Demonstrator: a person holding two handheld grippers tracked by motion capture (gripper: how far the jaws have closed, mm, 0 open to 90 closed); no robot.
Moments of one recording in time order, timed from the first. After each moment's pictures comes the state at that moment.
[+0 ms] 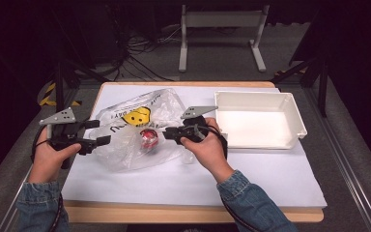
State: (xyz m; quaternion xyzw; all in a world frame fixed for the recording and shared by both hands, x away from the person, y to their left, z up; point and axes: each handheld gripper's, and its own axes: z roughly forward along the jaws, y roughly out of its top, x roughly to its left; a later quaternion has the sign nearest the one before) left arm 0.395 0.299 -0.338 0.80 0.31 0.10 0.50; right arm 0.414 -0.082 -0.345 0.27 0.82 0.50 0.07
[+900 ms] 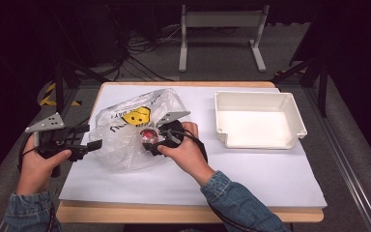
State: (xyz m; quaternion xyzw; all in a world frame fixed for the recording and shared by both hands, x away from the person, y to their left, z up) left arm 0.370 0.313 -0.331 0.79 0.33 0.12 0.50; right arm 0.420 -0.022 -0.372 0.29 0.84 0.46 0.08
